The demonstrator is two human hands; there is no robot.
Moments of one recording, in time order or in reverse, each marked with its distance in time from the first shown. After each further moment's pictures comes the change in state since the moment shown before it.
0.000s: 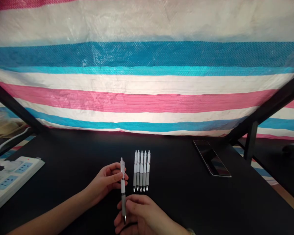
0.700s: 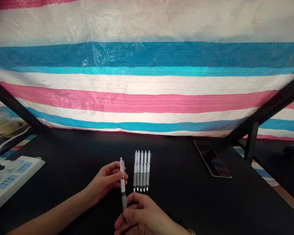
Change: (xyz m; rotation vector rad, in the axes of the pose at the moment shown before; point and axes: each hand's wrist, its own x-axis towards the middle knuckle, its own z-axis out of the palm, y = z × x) left_hand 0.000 0.003 -0.001 0.031 0.002 0.025; right_hand -0.003 -0.005 0.001 0.005 0.002 0.051
